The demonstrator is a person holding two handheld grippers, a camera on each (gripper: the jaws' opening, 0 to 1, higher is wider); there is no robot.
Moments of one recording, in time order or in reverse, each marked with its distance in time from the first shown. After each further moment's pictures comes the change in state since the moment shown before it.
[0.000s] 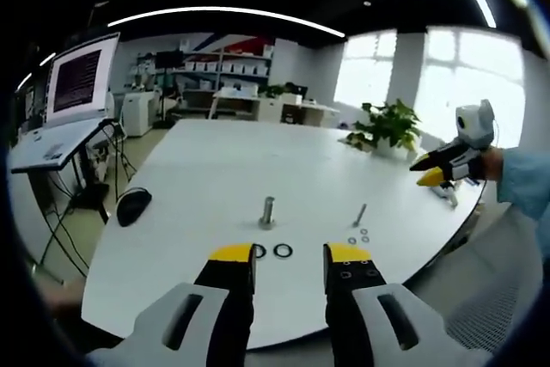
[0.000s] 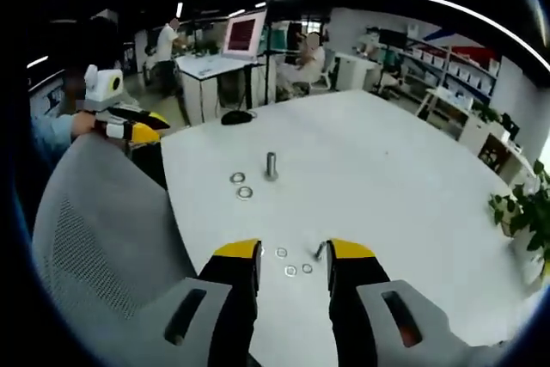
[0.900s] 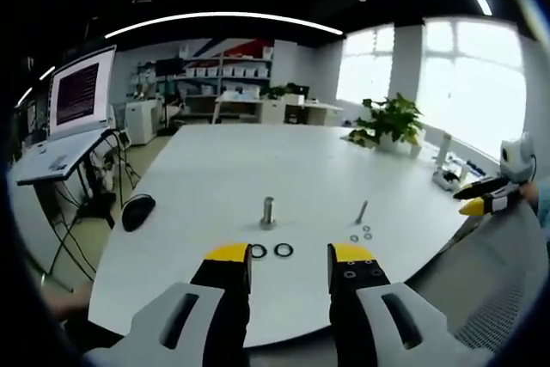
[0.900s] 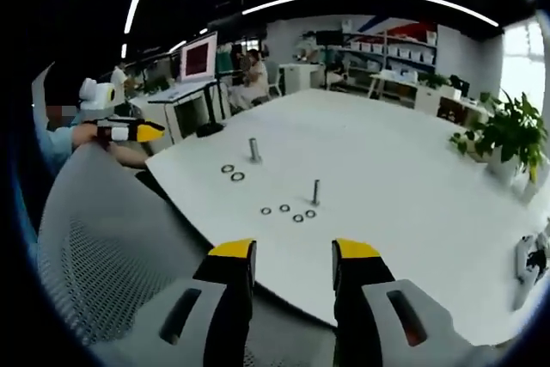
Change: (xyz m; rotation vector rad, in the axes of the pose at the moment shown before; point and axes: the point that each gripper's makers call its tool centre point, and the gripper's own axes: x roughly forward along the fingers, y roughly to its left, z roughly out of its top) left arm -0.003 -0.011 -0.001 0.050 -0.001 0.039; right arm -0.075 0.045 -0.078 0.164 -0.065 -0.151
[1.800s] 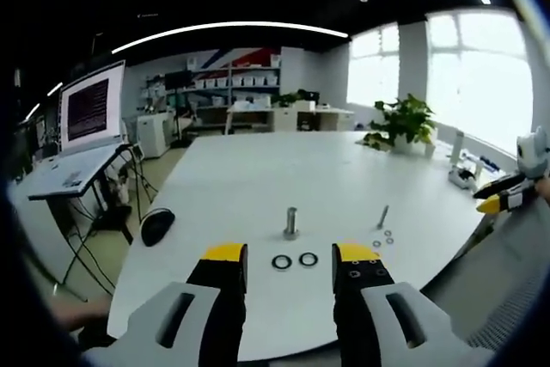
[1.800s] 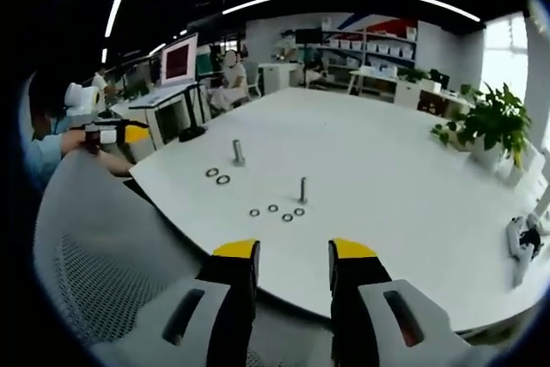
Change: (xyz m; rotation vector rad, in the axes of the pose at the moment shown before) left arm -0.001 0.025 0.015 0.041 -0.059 0.075; right arm -0.003 -0.010 -0.002 0.151 -0.030 -0.143
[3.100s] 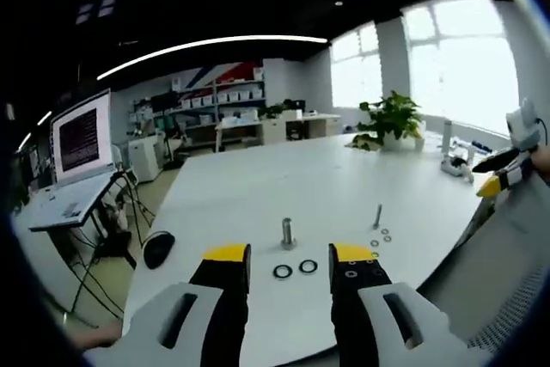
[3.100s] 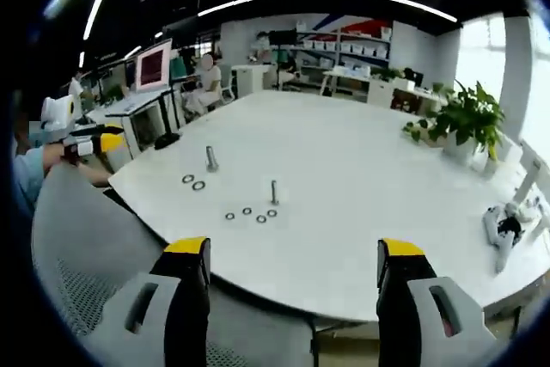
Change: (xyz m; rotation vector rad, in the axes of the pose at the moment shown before) left arm -0.002 -0.006 0.007 0.110 -0.028 -0.032; right arm -0.011 -0.005 0.003 0.086 -0.017 -0.112
